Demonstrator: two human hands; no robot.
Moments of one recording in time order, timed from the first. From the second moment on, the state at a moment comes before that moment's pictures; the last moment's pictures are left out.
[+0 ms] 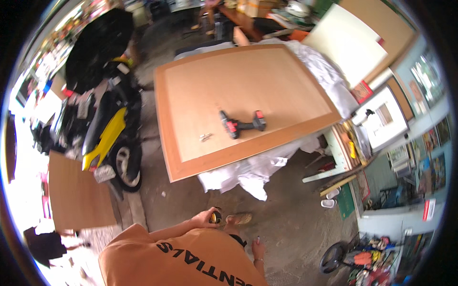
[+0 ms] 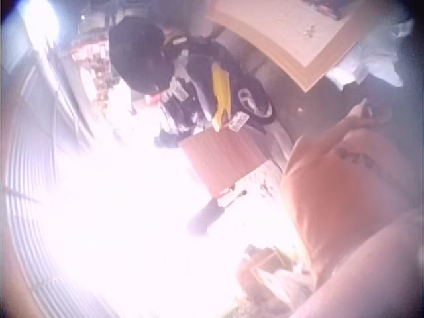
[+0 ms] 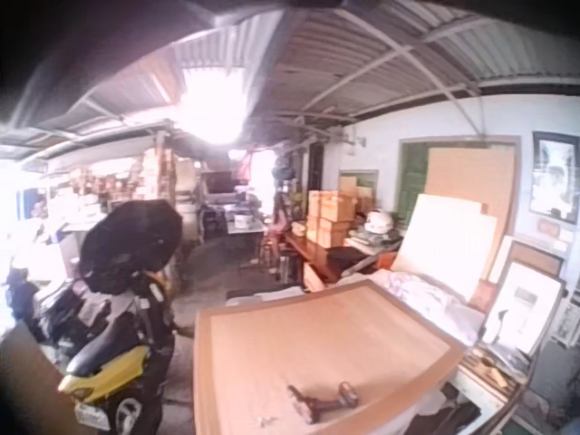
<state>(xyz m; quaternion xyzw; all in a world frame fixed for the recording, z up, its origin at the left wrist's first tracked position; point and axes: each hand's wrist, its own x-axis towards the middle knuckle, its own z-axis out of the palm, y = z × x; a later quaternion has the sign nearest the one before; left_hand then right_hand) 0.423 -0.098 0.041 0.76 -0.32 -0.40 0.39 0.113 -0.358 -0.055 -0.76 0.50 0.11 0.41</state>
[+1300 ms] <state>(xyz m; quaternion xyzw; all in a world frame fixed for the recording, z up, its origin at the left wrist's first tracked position) 0.137 0.149 -0.034 0.34 0.75 0.11 0.55 0.540 -0.088 -0.013 -0.80 -0.24 0.46 0.31</state>
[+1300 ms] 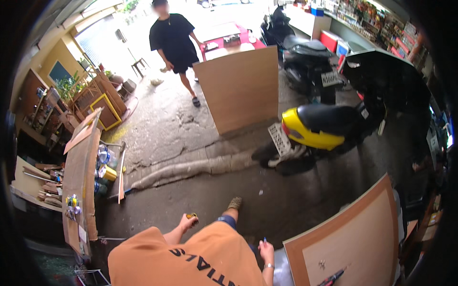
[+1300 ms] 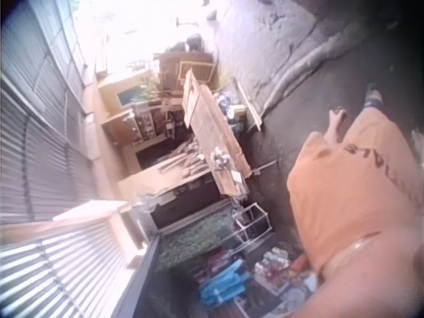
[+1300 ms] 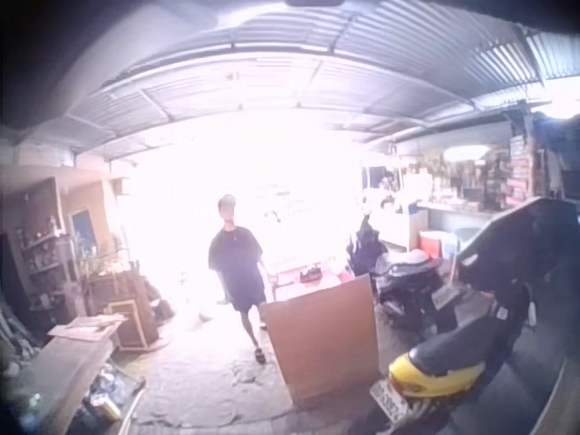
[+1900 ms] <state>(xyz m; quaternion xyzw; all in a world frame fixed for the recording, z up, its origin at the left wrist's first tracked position) 0.485 0.335 0.071 0.45 0.15 -0.03 0.88 0.541 0.132 0.099 -0.75 -0.06 0.31 0.59</state>
